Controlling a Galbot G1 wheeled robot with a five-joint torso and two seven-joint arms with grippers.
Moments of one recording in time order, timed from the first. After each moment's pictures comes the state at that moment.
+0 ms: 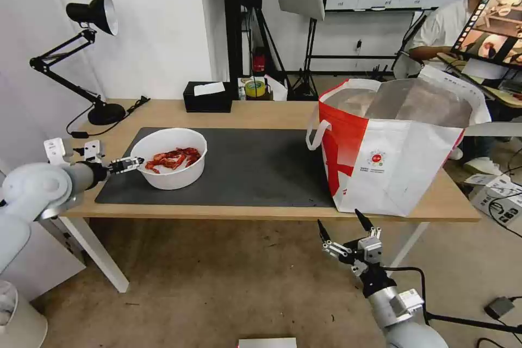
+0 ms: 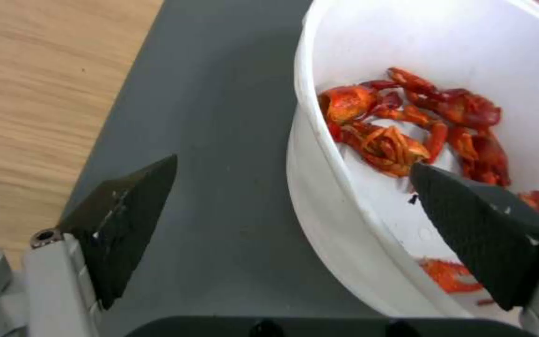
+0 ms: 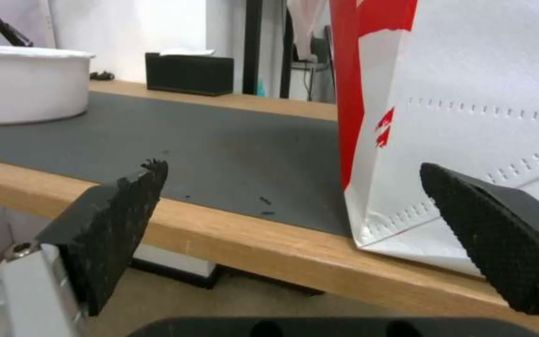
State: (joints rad) left arm 0.74 -0.54 -0.24 -1.66 -1.57 0.66 -0.46; right arm -1.60 0.95 0.28 2.03 0.30 0.29 0.21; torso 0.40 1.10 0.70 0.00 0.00
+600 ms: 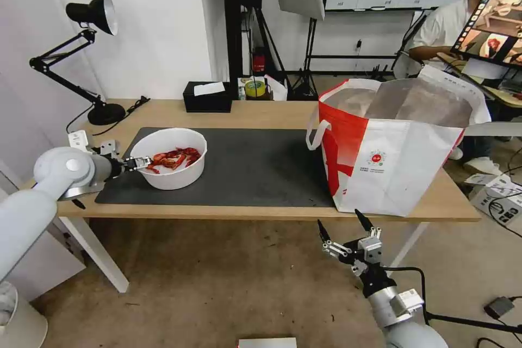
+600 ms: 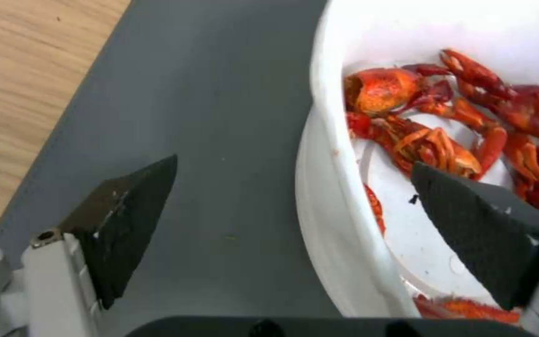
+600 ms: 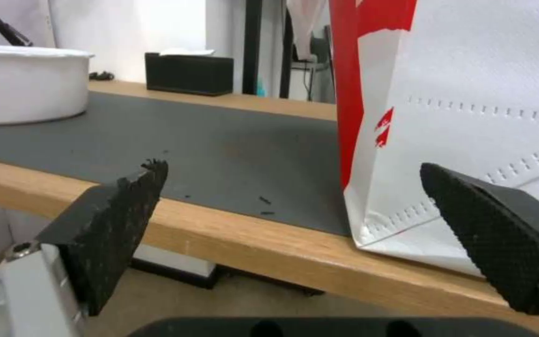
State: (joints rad) left arm 0.56 -0.62 -0.09 -1.56 -1.68 0.71 -0.67; right arm -1.60 0.95 0.28 2.03 0.30 0.29 0.21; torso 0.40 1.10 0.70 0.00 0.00
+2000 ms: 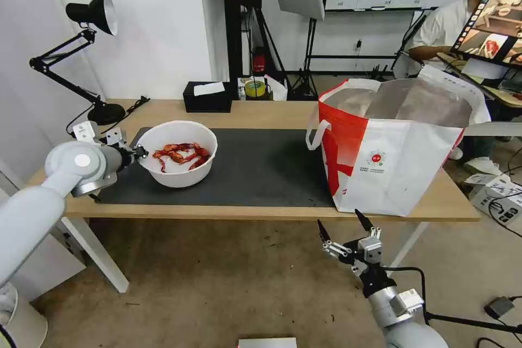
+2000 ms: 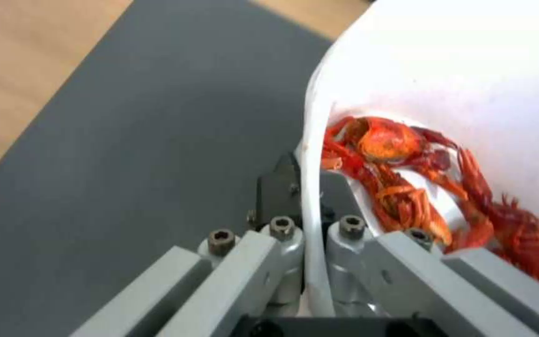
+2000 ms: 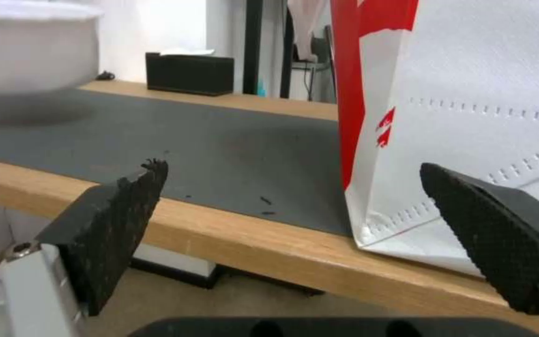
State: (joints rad) left arm 0.53 -0.63 -0.10 -1.69 -1.72 0.55 -0.70; right arm -1.60 0.95 0.28 2.03 0.30 0.29 0.21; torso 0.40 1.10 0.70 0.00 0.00
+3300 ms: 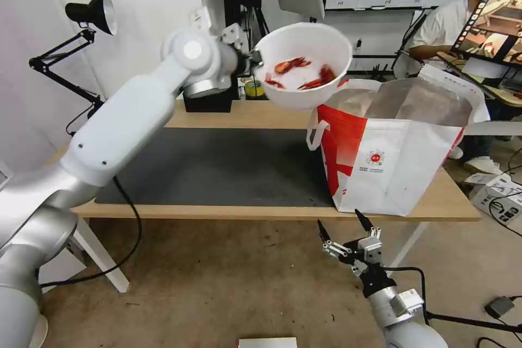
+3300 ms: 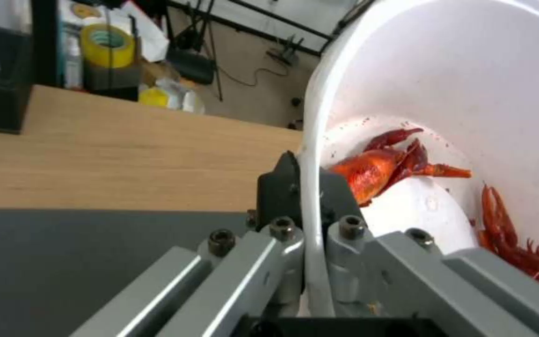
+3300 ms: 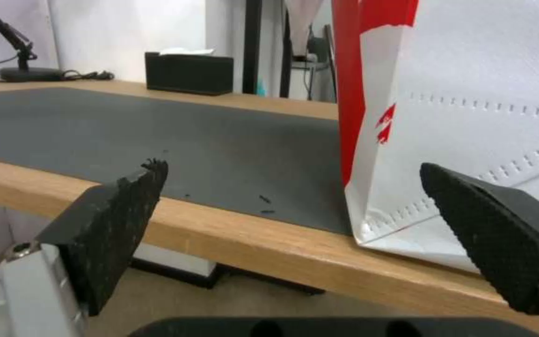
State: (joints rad) left arm -0.19 -1.14 0.35 -1.52 -1.87 0.51 -0.83; right arm -1.59 0.95 0.28 2.03 0.30 0.29 0.21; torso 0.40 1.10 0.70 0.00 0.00
